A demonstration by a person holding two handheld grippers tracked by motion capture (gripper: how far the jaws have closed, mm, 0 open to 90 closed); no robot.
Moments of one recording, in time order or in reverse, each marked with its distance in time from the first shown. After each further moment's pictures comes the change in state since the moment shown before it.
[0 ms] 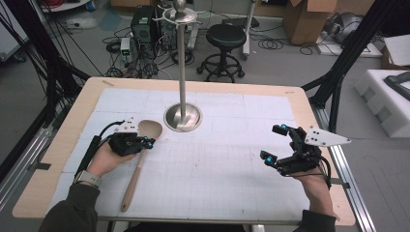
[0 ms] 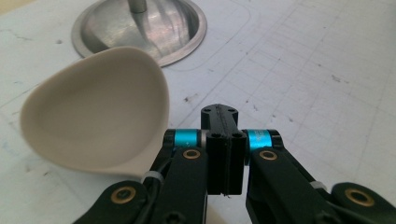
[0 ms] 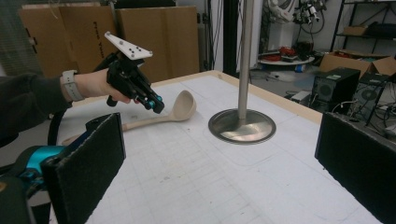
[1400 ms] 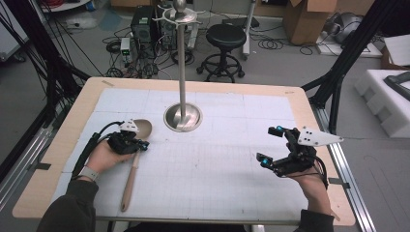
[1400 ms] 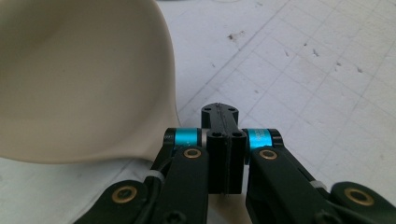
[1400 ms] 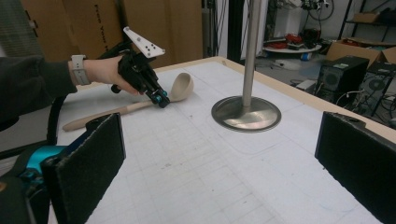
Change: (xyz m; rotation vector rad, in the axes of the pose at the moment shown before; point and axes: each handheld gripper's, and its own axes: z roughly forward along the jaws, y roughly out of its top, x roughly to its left) left arm 0.024 -0.021 0.007 0.160 0.057 -0.052; right arm 0.000 -0.005 0.009 0.064 0.019 -0.014
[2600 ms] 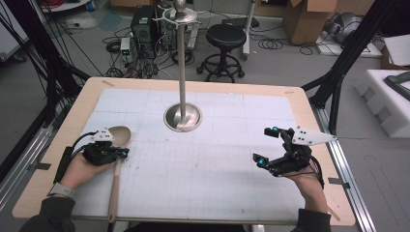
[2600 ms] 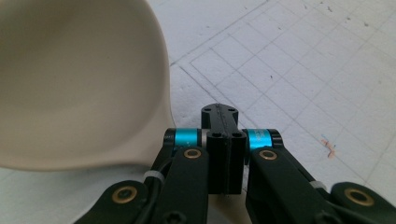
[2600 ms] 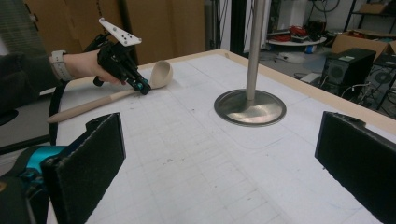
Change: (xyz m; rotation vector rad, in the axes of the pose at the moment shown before) left arm 0.006 -0.053 -0.047 -0.085 0.054 -0.072; right arm -0.001 -0.003 0.010 0.028 0.012 0.005
